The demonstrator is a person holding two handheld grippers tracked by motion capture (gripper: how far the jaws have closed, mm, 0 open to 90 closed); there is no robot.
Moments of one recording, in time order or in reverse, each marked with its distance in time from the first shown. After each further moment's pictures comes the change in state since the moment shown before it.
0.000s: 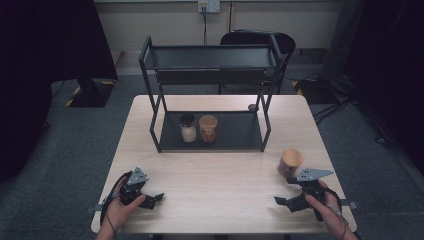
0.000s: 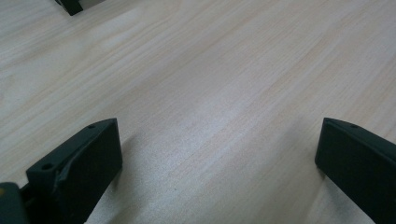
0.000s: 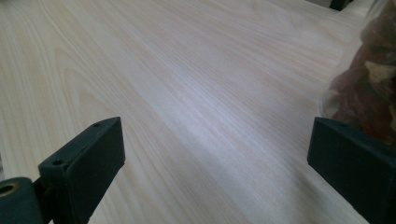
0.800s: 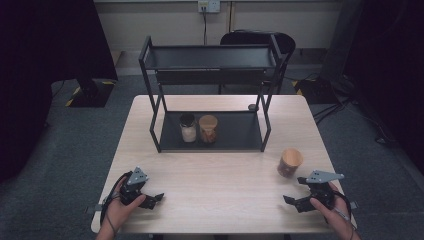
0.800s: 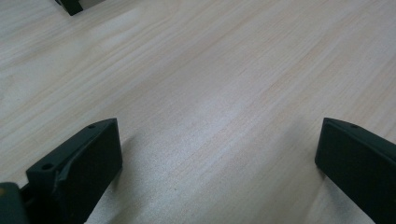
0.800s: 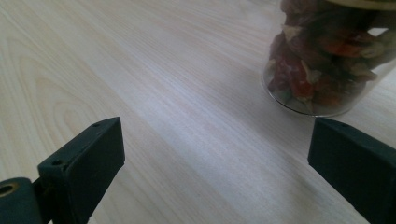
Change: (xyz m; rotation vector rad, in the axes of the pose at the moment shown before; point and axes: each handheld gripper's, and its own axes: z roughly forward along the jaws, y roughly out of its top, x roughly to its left) left arm 0.000 0.000 0.000 0.000 0.000 0.000; right arm -0.010 -0.015 -0.016 -0.006 -0.124 0.027
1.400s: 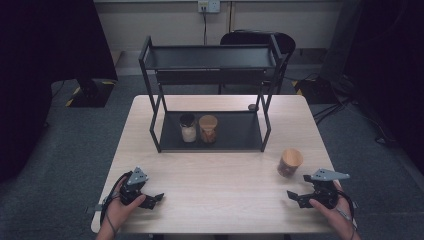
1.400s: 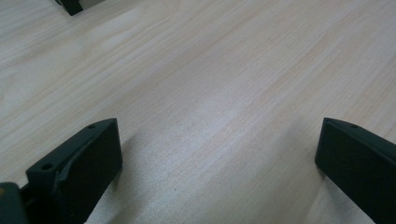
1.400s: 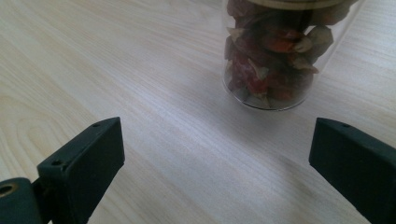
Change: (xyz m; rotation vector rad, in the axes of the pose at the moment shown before) left arm 0.000 0.000 0.000 0.000 0.000 0.001; right arm -0.009 -0.003 -0.005 -0.030 -0.082 0.062
